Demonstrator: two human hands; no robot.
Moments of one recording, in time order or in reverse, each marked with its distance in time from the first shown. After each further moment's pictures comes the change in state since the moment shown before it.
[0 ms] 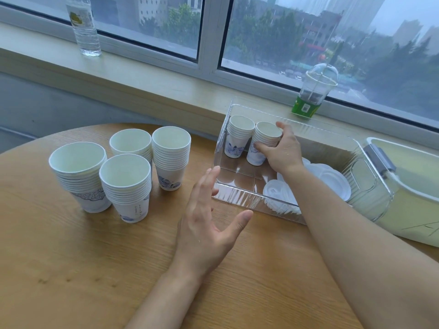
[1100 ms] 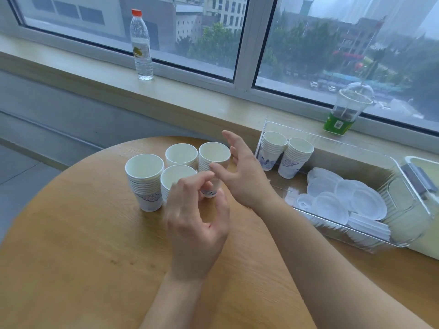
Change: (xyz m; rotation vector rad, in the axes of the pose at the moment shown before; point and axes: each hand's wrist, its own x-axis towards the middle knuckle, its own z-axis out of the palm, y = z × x) left_hand 0.003 0.040 -0.079 0.231 0.557 0.256; right_hand -0.129 -0.140 0.043 0.266 -0.435 -0.326
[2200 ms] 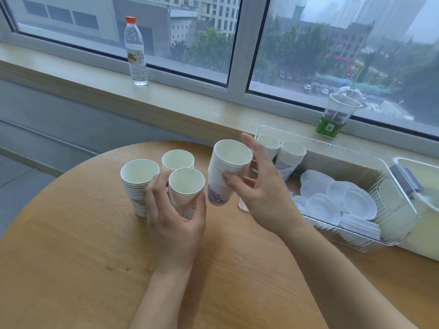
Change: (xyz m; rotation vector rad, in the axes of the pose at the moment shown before) left_hand -0.004 -0.042 0.005 0.123 -0.003 -0.178; right_hand -0.042 -0.010 -0.036 0.072 0.082 -0.047
